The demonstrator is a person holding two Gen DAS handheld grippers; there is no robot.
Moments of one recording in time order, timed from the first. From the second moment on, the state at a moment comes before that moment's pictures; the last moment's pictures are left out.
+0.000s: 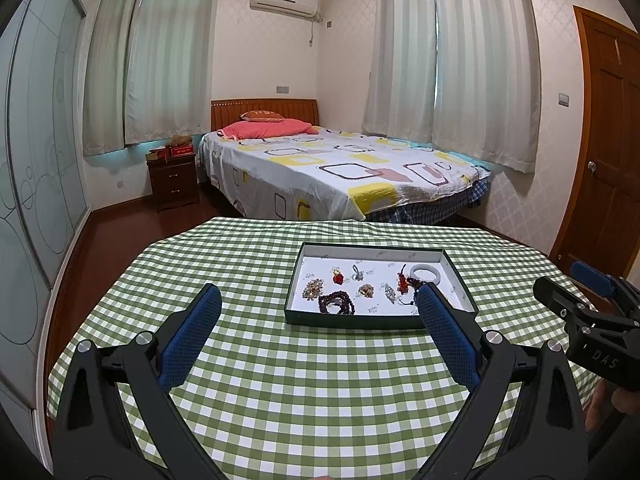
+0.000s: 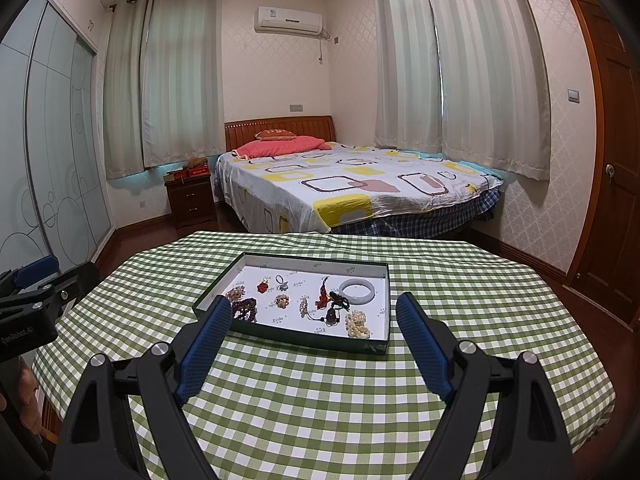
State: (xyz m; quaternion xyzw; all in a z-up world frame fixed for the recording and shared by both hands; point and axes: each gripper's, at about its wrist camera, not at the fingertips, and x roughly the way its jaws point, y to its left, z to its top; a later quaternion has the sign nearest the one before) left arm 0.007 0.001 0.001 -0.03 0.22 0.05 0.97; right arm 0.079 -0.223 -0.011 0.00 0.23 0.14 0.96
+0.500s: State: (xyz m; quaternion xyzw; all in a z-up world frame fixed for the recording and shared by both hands) left arm 0.008 -0.003 0.003 -0.02 0.22 0.05 0.97; right arm 0.078 -0.223 -0.011 0.00 0.23 0.14 0.96
